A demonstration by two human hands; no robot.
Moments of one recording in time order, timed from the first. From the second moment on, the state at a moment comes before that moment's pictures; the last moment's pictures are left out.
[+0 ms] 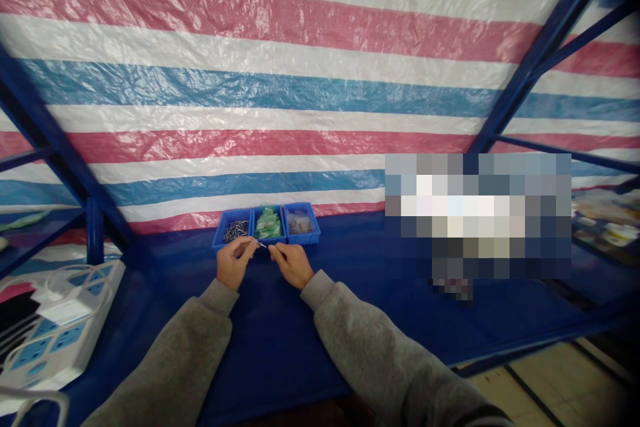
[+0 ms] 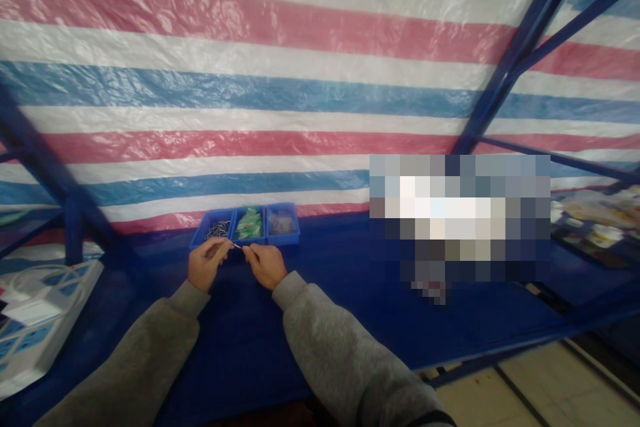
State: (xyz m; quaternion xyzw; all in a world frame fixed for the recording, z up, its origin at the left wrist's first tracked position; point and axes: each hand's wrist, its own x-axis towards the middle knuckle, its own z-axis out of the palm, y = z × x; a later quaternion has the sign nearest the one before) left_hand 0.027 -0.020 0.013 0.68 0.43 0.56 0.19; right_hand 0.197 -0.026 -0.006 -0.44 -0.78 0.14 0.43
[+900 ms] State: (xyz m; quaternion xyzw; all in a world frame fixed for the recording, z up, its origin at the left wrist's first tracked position) left_hand 0.023 -0.010 -0.007 0.85 0.43 0.31 0.00; right_hand 0.209 -0.016 -0.018 -0.62 -0.74 0.05 0.24
